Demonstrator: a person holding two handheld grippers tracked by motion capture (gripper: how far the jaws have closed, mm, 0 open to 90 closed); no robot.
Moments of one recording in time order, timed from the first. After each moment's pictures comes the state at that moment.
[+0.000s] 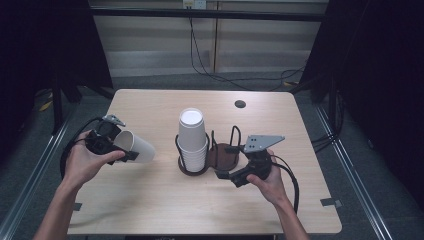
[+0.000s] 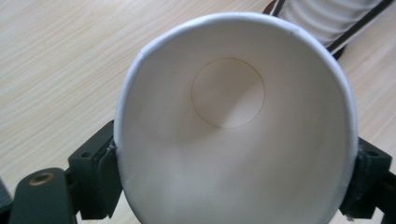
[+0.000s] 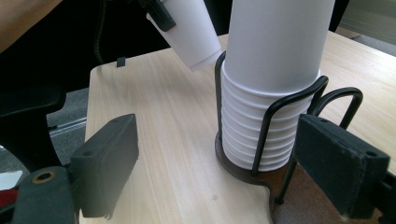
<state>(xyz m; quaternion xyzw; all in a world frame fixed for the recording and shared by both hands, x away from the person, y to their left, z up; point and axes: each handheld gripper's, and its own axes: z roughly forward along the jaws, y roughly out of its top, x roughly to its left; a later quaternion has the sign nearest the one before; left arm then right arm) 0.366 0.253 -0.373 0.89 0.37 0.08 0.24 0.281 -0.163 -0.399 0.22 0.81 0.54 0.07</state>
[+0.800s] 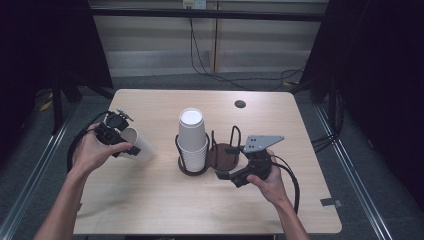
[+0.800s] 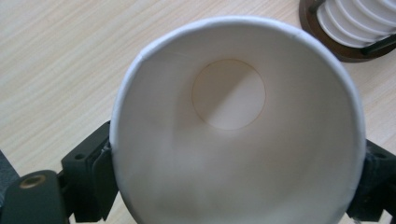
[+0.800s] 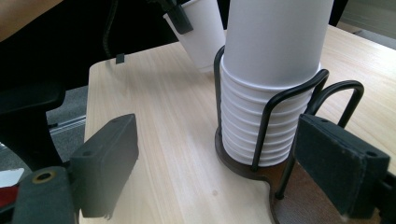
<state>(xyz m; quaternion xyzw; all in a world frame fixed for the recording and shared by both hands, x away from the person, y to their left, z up) 0.397 0.241 -0.382 0.90 0.38 0.07 0.18 0.282 -0.163 -0.401 0.22 0.82 0.53 0.07</state>
